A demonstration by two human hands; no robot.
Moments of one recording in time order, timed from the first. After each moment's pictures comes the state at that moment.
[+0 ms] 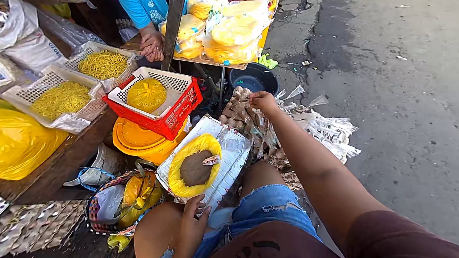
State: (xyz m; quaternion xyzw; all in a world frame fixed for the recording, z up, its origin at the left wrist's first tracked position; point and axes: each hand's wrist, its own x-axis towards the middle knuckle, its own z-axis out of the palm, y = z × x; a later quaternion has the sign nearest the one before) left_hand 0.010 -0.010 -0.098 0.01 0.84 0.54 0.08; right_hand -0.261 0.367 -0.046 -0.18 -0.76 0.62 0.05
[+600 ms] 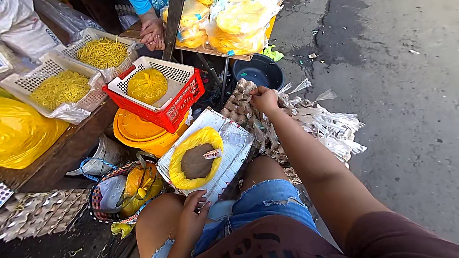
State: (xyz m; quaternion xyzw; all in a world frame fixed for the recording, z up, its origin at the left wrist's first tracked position) left_hand 0.010 -0.016 -0.094 0.03 0.84 0.53 0.08; right_hand -0.248 0.341 -0.032 -0.18 -0.86 0.47 0.05
